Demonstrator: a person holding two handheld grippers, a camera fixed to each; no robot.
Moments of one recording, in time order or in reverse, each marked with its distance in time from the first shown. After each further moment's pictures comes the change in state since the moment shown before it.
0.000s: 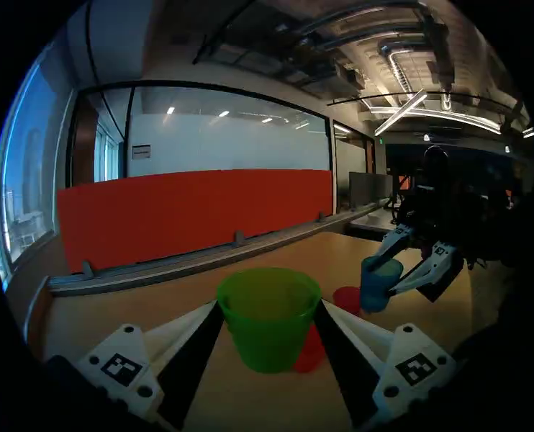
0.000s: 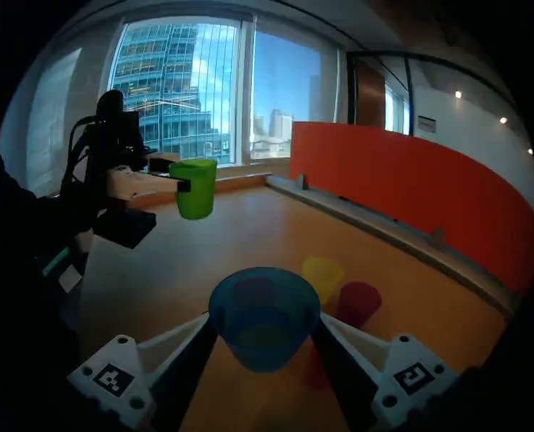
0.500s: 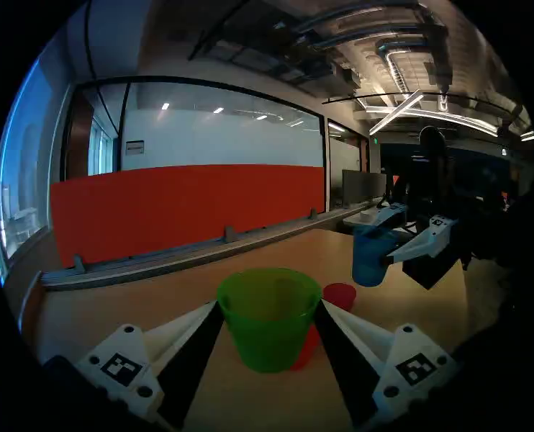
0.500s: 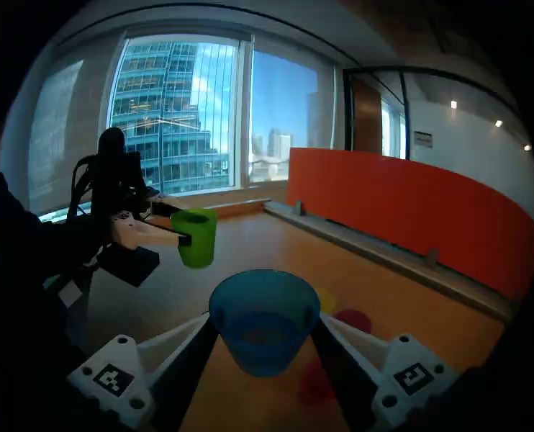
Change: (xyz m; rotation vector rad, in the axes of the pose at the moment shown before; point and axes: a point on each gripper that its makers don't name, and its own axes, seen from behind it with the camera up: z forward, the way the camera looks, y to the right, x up) left arm -0.010 0.017 0.006 -0.035 -0.010 -0.011; right arm 0.046 0.001 -0.014 -0.003 0.110 0.008
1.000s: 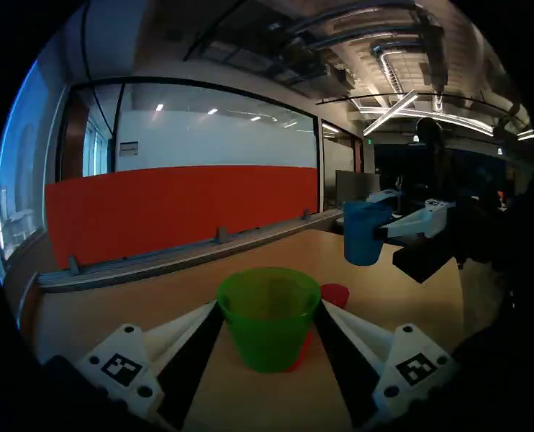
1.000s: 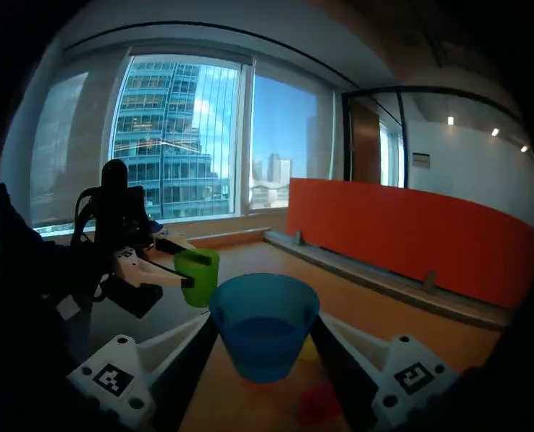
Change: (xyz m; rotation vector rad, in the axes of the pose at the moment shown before) left arm 0.000 0.013 0.002 -0.033 0.006 0.007; right arm 0.043 -0.004 -0.001 0.001 0.123 -0.008
